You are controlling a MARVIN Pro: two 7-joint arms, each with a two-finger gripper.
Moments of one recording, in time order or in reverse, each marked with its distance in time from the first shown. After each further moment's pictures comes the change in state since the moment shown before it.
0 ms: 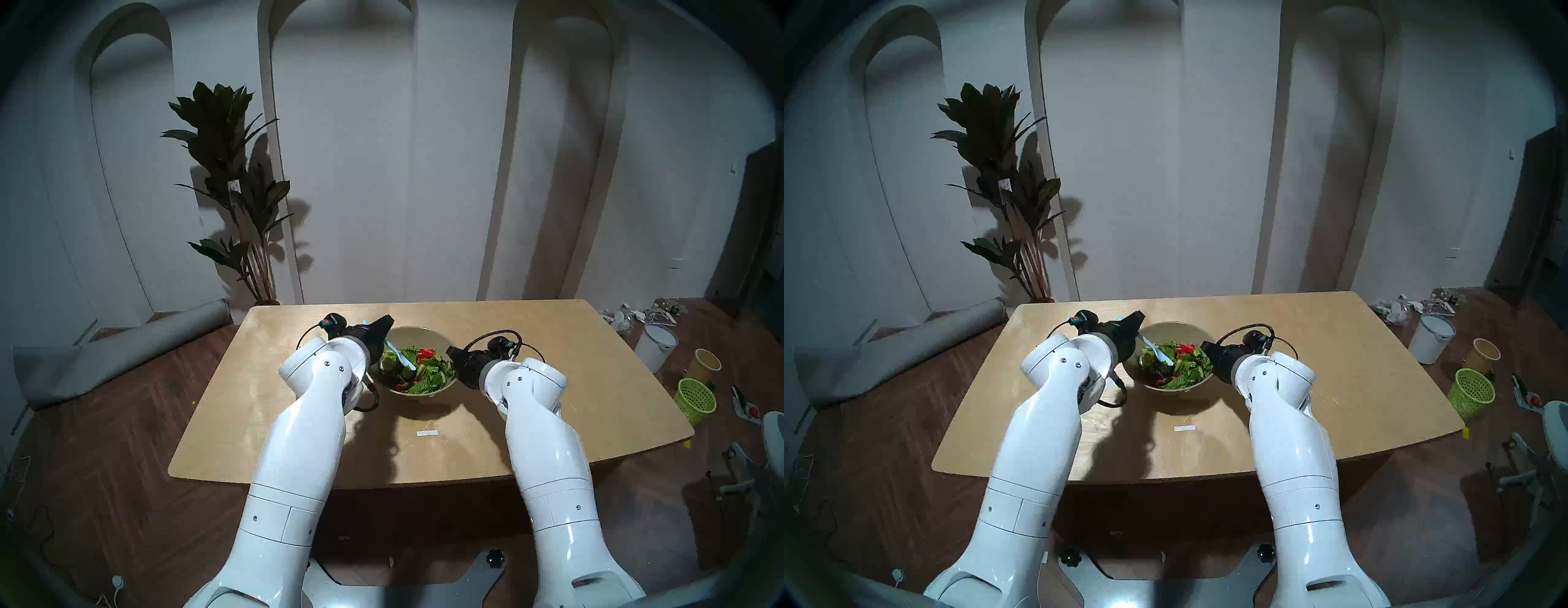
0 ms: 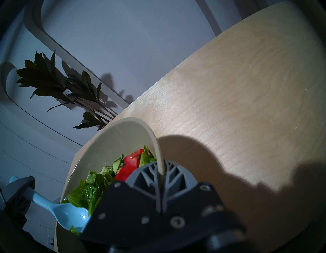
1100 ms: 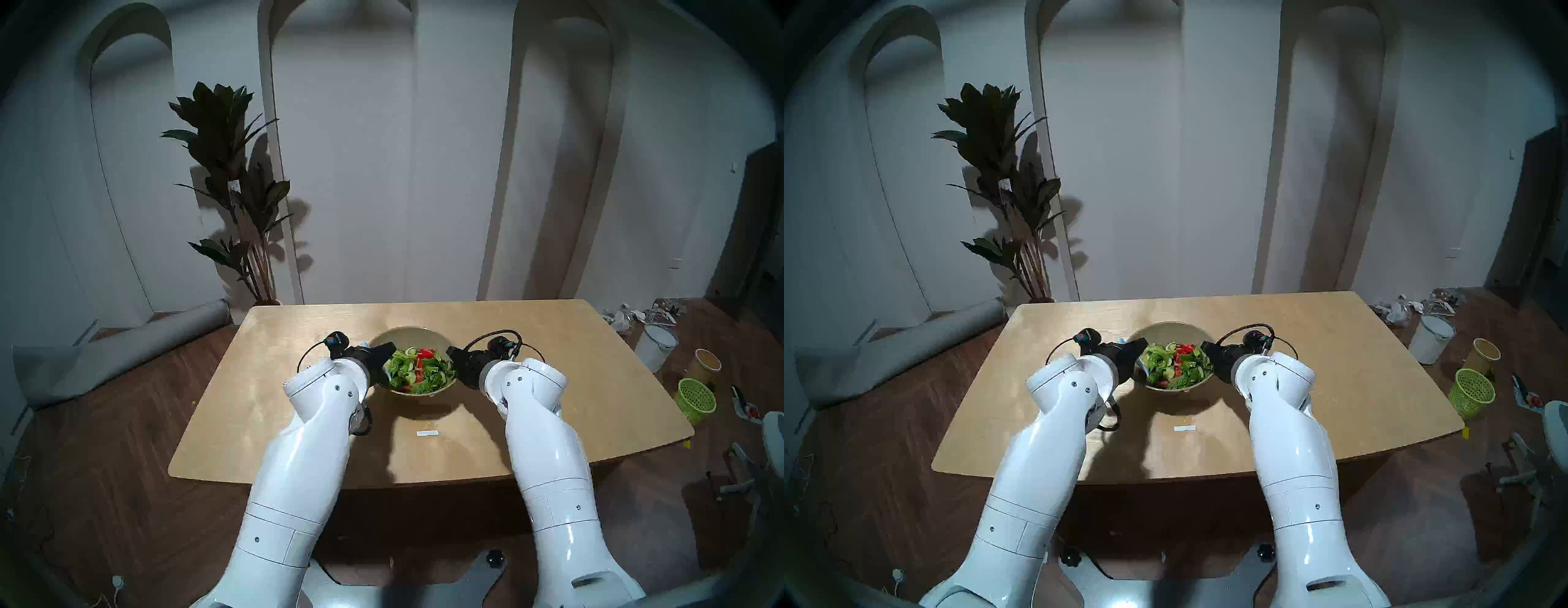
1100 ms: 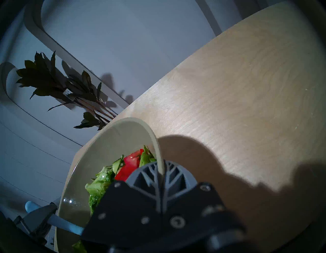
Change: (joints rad) left arm 0.078 0.033 0.017 -0.011 0.118 0.039 -0.013; right arm 0.000 0.000 0.000 0.000 0.000 0.000 0.000
